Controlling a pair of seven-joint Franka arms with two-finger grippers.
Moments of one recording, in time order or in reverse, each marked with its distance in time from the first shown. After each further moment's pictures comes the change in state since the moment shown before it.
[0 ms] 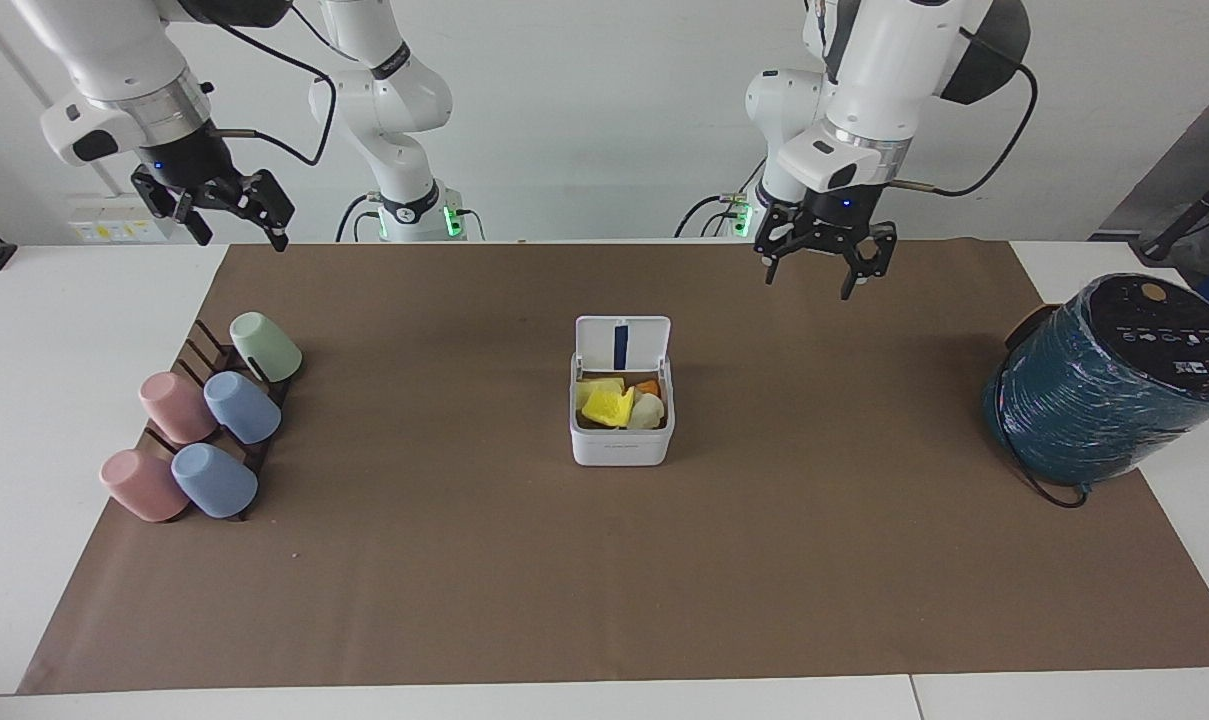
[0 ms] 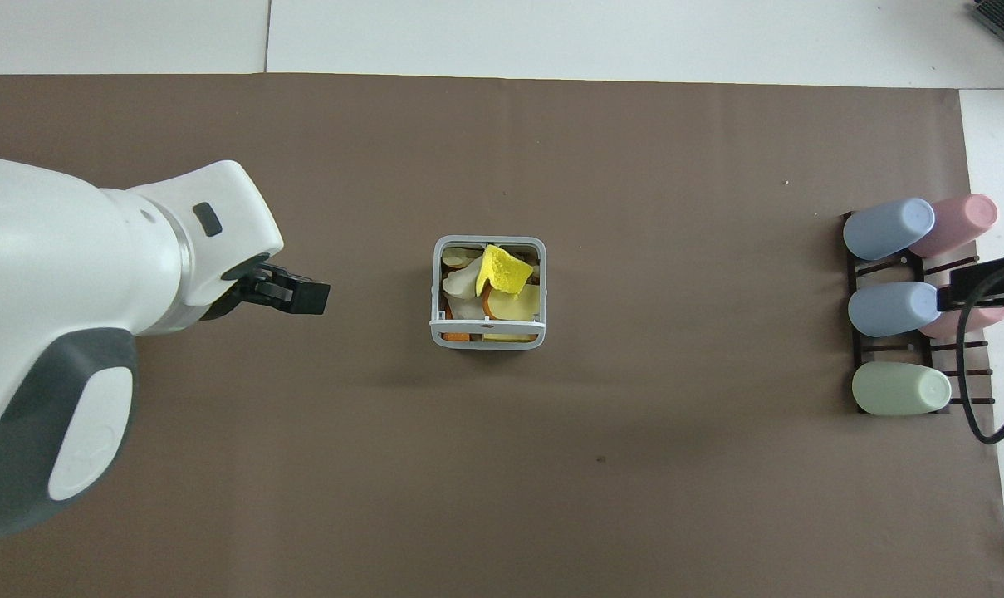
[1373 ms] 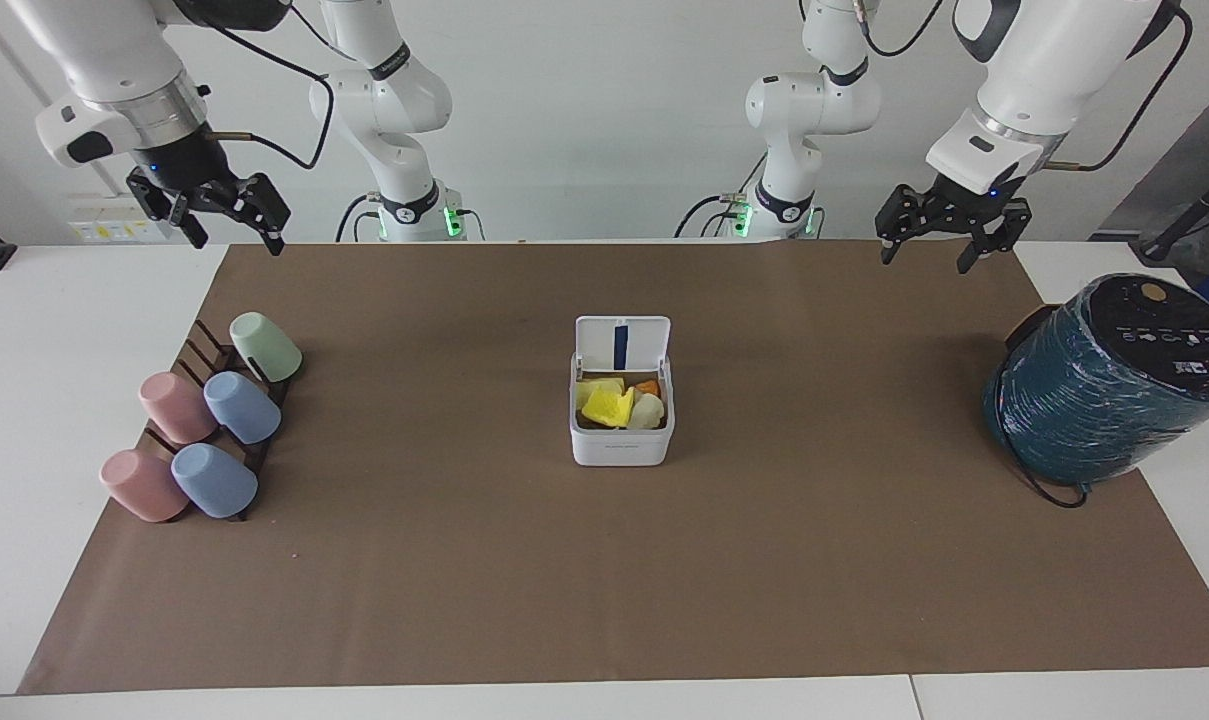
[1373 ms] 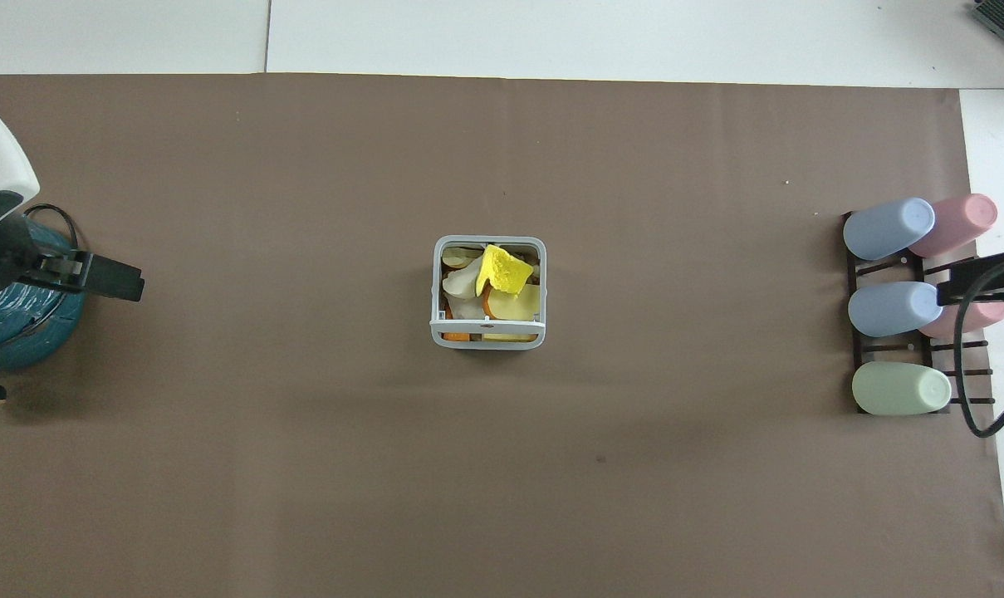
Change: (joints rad) left arm 0.253 0.054 0.031 0.199 0.001 -0.330 0.162; right arm -0.064 0.005 0.067 0.000 0.000 0.017 0.000
